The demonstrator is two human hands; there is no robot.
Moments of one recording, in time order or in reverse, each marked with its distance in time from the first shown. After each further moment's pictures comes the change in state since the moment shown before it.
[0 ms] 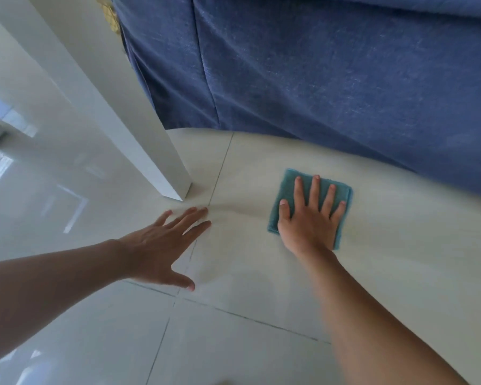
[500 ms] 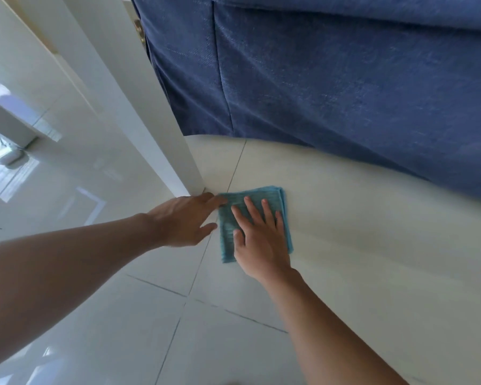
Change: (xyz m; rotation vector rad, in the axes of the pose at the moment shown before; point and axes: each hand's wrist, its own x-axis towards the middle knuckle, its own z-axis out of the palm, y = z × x) left_hand 0.019 -0.003 -0.043 -0.185 0.285 -0.119; right_hand -0.055 -0.077 0.006 0.284 -0.124 -0.494
